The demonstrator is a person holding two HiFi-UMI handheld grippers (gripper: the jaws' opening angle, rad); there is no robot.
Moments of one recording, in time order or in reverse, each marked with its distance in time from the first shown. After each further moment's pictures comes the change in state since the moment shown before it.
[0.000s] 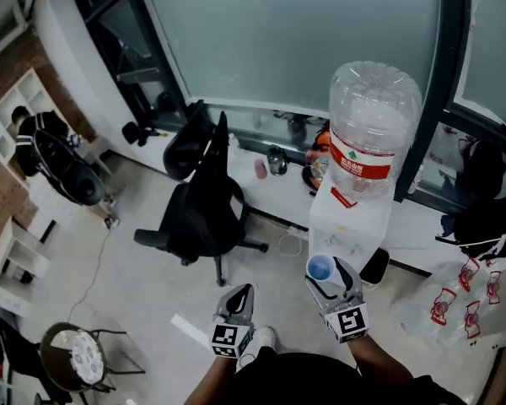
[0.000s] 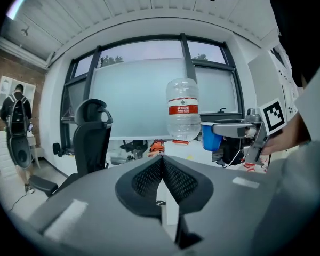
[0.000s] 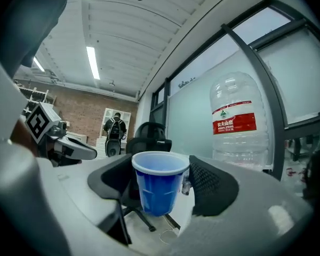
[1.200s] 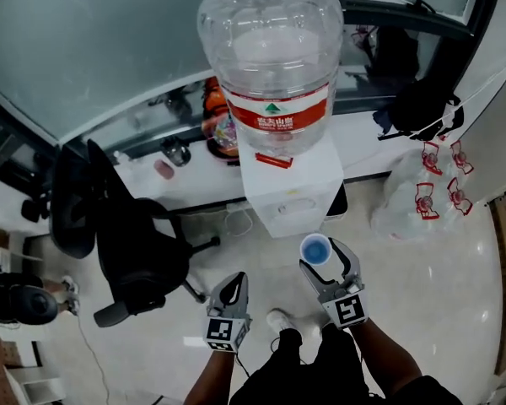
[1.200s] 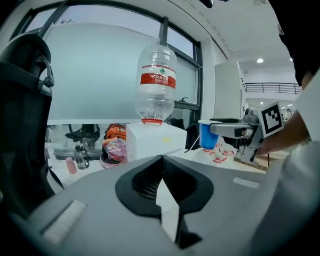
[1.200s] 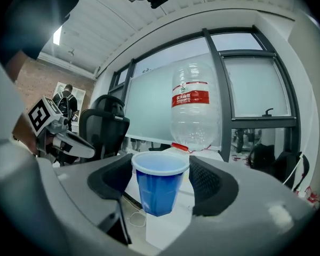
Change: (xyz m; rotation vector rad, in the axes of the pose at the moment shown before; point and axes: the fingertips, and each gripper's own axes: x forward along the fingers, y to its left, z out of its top) left arm 0.141 -0.007 -0.069 0.057 0.116 -0.570; right arm -0.003 -0.040 -0.087 -0.035 0.140 -0.504
